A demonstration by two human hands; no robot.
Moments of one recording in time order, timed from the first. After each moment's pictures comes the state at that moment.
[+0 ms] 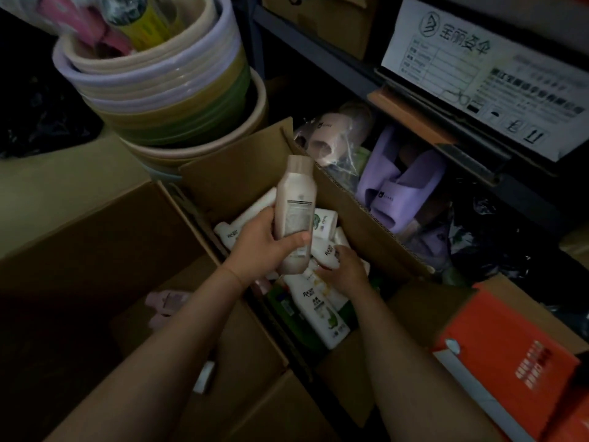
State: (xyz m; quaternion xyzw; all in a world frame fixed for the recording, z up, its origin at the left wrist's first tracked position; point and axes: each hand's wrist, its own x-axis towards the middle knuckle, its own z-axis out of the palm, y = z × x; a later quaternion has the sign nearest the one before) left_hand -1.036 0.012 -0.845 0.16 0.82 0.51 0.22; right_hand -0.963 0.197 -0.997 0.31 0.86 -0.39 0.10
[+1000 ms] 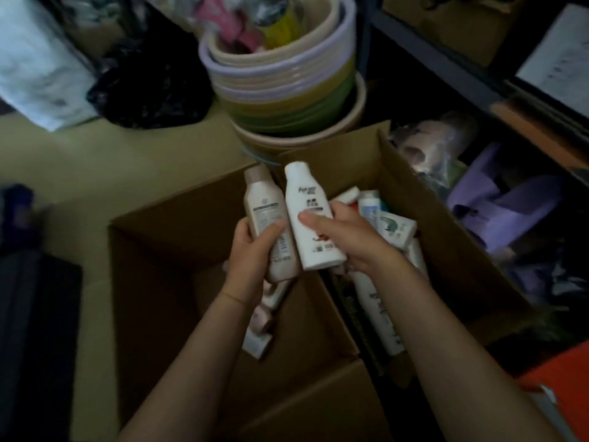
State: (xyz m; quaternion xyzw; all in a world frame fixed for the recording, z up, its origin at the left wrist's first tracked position) left_hand -1.006 -0.106 -0.830 -0.18 0.63 0.75 0.10; right_hand -1.021 0.061 -0.821 0.14 0.66 -0.71 0.19
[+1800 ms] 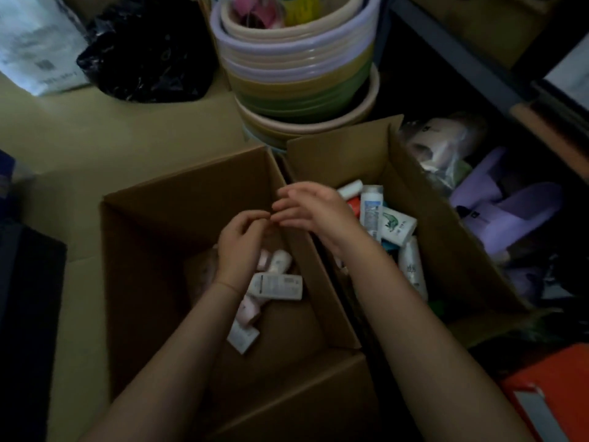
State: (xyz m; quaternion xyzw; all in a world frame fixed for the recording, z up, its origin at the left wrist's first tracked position) left_hand -1.015 -0.132 -0.857 -0.11 0.76 0.63 0.02; right_hand -1.041 0.019 -0.818 0.08 0.63 -0.75 0.17
